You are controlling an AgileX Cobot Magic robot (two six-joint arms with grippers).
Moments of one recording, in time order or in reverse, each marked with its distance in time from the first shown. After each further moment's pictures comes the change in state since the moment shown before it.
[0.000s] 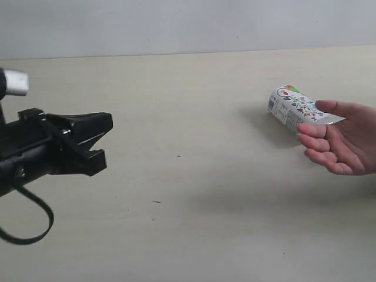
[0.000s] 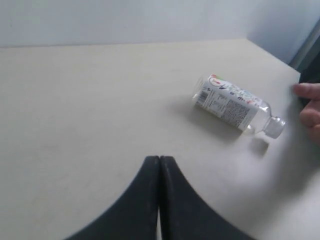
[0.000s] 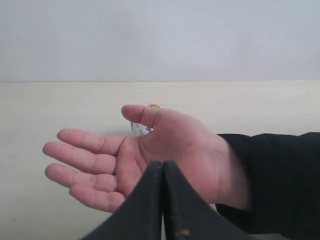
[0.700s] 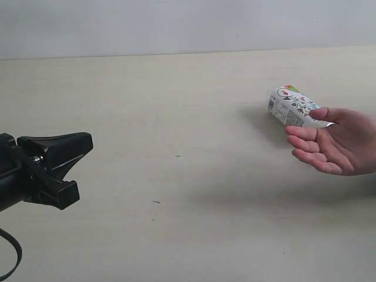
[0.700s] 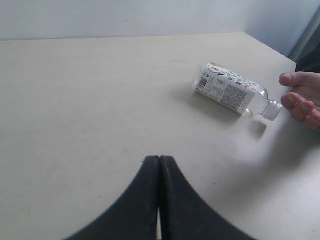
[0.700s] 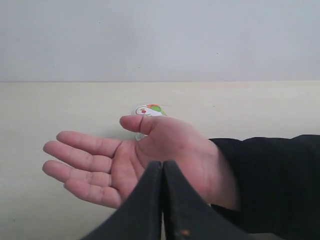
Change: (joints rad) left arm 0.000 -0.129 0.106 0.006 0.037 0.009; right arm 0.000 0.000 0.000 0.000 0.000 0.000
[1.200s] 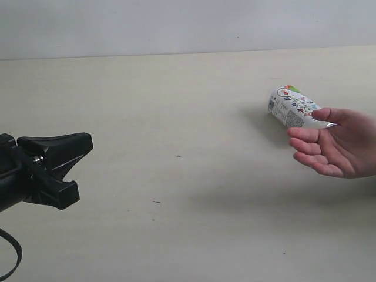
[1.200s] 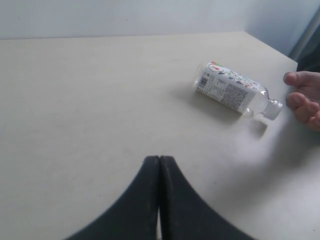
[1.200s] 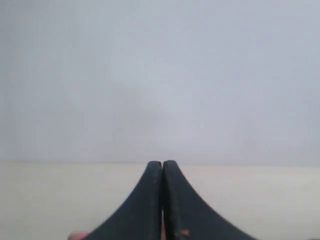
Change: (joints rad) left arm 0.000 0.000 0.000 0.000 0.002 0.000; right arm 0.000 0.000 0.000 0.000 -0.282 -0.010
